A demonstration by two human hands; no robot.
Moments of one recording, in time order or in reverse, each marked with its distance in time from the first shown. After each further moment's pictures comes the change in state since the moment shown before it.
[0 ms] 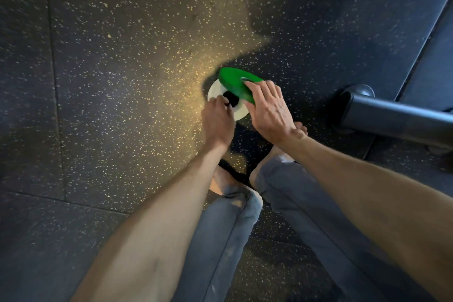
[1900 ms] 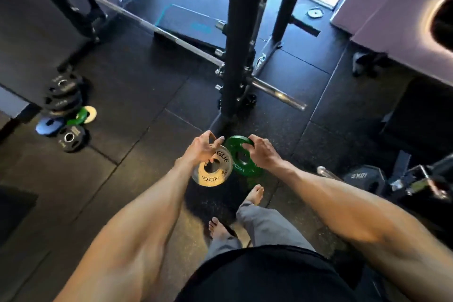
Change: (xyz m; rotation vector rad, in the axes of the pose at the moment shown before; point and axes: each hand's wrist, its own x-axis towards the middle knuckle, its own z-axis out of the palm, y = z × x) left_hand -0.365 0.431 -0.431 0.465 -0.904 0.961; right_hand -0.449 -0.290 -0.483 0.693 0.679 1.264
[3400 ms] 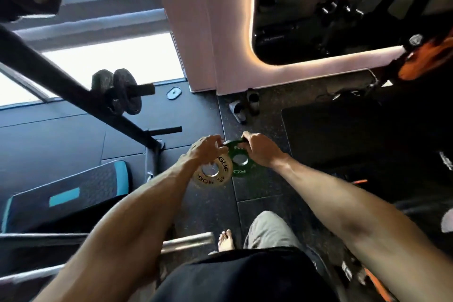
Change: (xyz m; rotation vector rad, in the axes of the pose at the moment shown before) left_hand 0.423 0.709 0.192 0.656 -0.323 0.638; right_hand 0.256 0.368 -0.581 -0.091 0.568 0.133
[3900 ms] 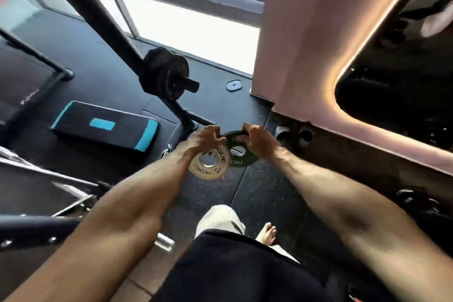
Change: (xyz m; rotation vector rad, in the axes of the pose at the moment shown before) left_hand 0.116 -0.019 -0.080 -0.130 0.218 -0.421; right_hand 0.248 0.004 -0.040 -0.004 -0.300 -0.459
